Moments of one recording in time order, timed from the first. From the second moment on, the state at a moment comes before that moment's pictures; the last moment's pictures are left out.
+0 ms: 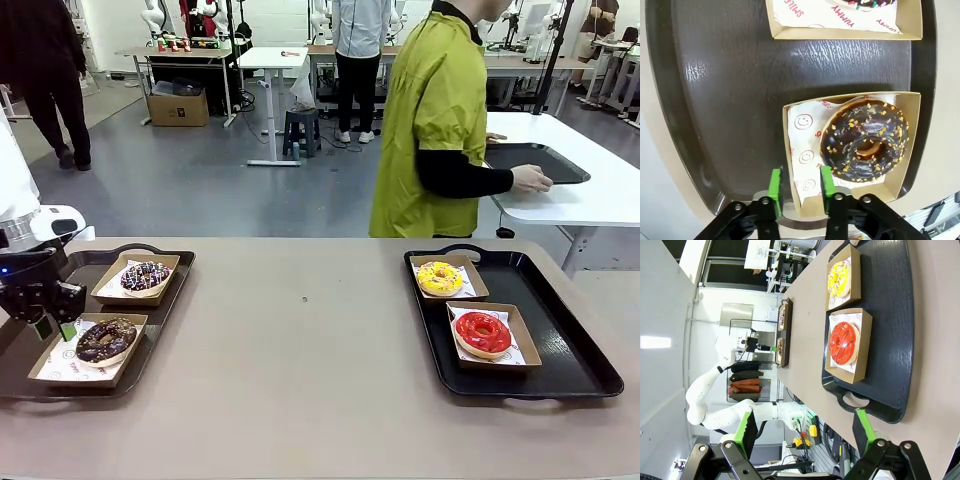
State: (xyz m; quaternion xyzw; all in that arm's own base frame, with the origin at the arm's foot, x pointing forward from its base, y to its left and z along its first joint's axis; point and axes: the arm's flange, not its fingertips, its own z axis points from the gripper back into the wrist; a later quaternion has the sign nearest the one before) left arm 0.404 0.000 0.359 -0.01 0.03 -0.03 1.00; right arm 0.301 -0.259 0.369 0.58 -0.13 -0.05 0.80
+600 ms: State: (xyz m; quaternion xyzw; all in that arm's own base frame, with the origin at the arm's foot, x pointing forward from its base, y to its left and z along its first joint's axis) left arm 0.401 0.006 0.372 -0.01 0.02 -0.03 1.00; right arm 0.301 -0.259 0.369 0.58 -0.13 -0.05 0.80
